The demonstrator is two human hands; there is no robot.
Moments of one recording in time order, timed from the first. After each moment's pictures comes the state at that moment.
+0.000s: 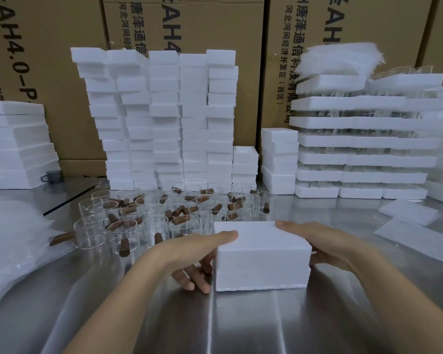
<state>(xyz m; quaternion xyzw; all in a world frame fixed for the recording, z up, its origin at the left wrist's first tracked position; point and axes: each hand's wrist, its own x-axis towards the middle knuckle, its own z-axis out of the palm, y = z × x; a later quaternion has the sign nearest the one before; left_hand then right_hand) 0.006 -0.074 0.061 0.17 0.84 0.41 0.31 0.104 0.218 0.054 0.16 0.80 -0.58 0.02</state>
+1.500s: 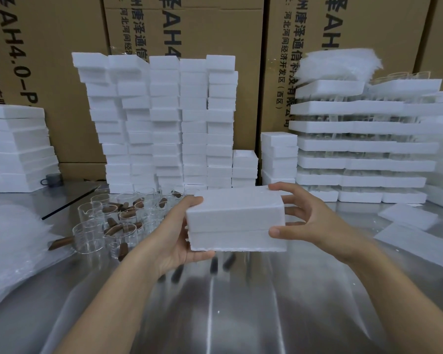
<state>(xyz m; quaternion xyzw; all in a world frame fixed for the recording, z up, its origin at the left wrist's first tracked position) -0.023 -0.080 0.060 0.09 0.60 0.75 0.27 0.110 0.199 0.087 -0.09 0.84 -0.52 -0.16</state>
